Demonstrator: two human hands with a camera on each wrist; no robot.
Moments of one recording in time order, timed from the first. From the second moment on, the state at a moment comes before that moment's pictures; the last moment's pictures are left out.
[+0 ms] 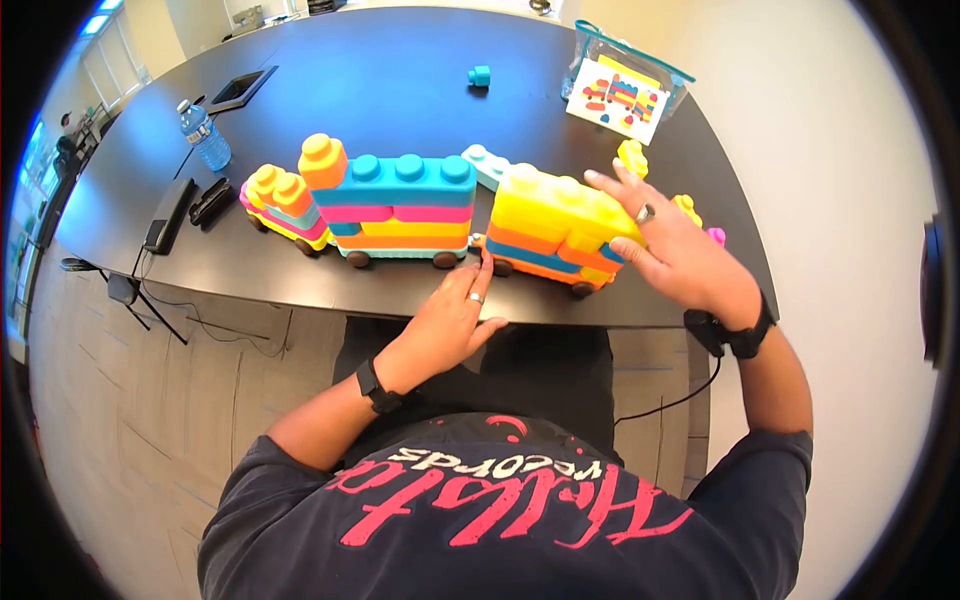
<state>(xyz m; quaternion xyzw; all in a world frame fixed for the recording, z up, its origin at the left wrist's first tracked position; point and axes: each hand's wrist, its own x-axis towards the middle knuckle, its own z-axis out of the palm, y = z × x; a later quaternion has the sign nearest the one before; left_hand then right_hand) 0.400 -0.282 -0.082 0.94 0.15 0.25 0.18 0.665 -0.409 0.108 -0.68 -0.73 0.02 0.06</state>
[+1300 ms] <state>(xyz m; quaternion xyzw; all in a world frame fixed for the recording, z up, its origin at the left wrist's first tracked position) 0.387 -0.269 -0.065 0.93 0.12 0.18 0.29 0.695 -0.139 0.024 -0.54 -0.82 0.18 -0.08</state>
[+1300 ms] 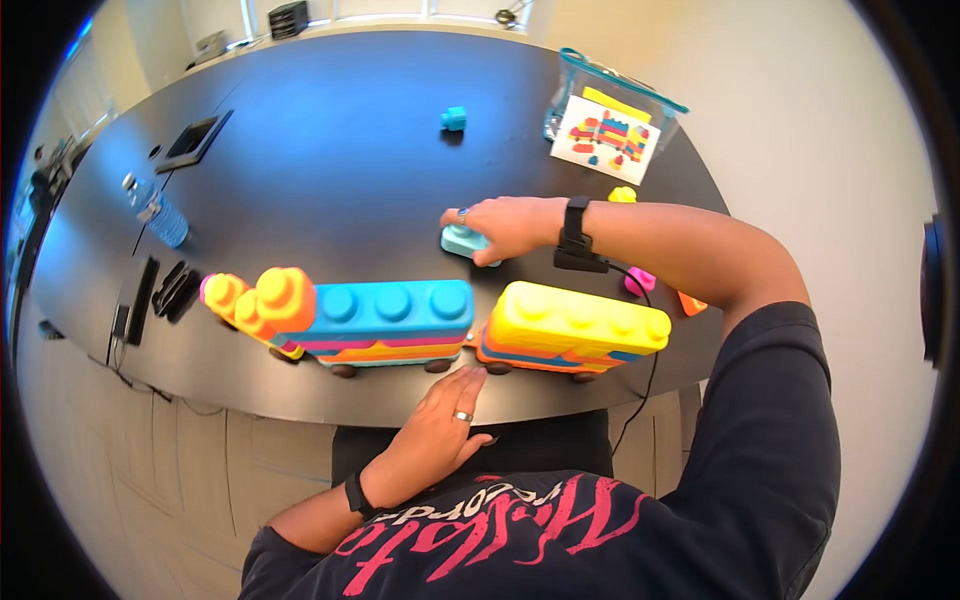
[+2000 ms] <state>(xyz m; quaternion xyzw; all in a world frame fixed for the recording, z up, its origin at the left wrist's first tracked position) 0.388 -0.277 -0.067 0.94 0.15 0.20 0.23 0.694 -0.365 0.165 -0.55 -0.83 0.06 0.07</state>
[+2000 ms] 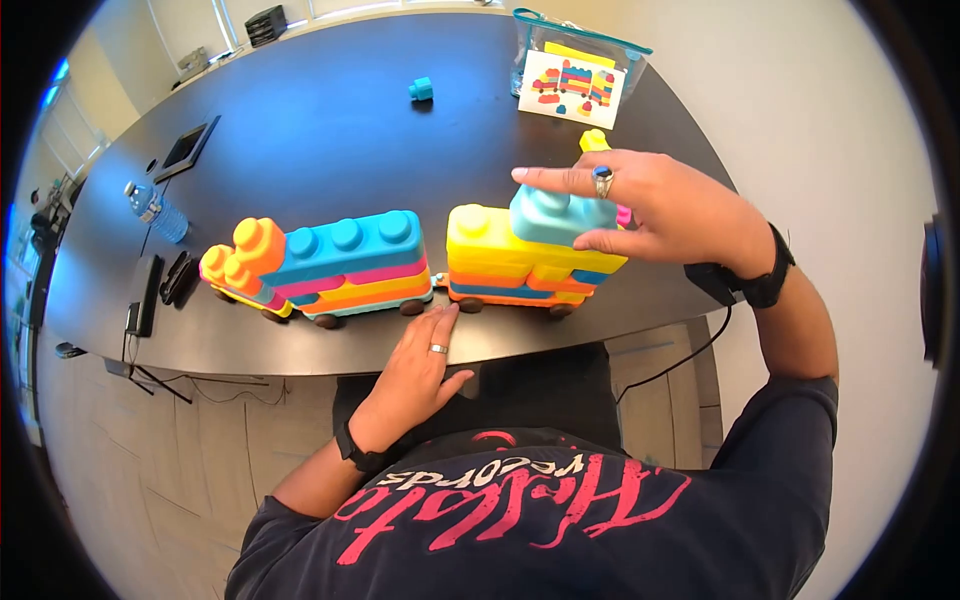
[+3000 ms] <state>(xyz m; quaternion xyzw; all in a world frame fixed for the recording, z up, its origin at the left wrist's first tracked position) 0.388 -0.281 -0.066 0.95 0.14 0.19 0.18 0.646 -0.366 0.108 -0.62 -0.77 -0.10 0.10</state>
